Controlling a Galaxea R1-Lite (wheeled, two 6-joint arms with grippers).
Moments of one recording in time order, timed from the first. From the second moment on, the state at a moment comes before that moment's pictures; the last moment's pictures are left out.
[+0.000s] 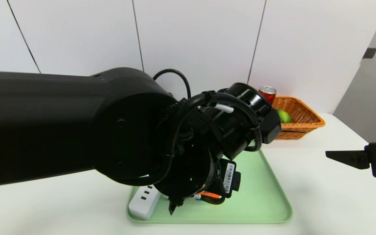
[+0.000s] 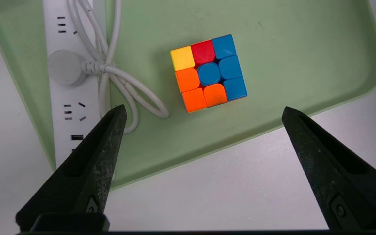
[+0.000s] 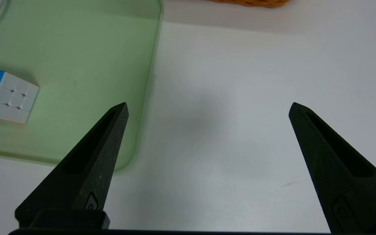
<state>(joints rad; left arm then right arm) -1.07 1.93 -1.72 0.75 0.41 -0.59 0.15 1.18 -0.88 0.33 -0.02 0.01</state>
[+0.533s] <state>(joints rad) -1.07 2.06 -1.93 0.91 0.33 -0.71 0.12 1.20 -0.88 0.35 -0.02 0.01</state>
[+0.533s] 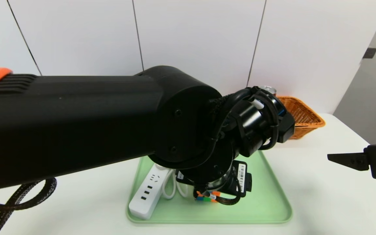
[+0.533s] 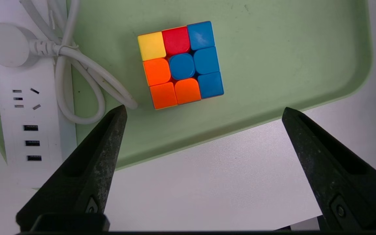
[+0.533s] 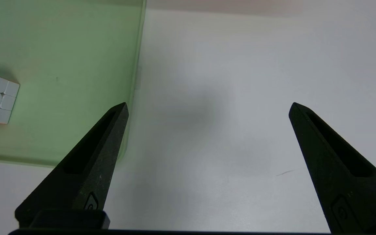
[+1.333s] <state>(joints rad) -0.99 2.15 -1.97 0.91 0.33 -0.70 0.12 1.20 -0.87 0.35 -0.02 0.01</state>
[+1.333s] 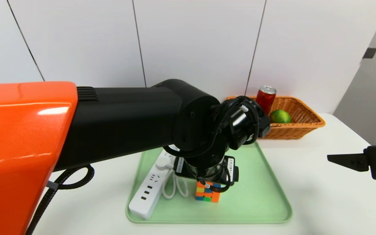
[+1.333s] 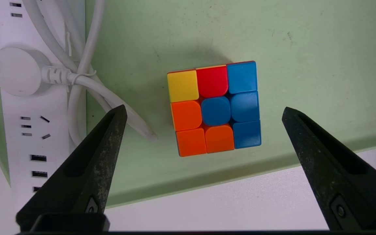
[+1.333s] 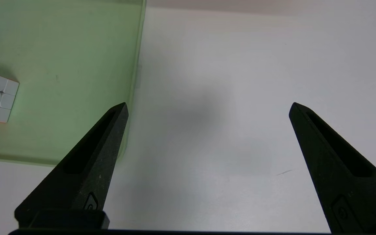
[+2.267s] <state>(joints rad) -0.94 2.22 -1.97 0.89 0.24 -0.68 0.12 1.21 -0.87 0.34 -0.02 0.01</state>
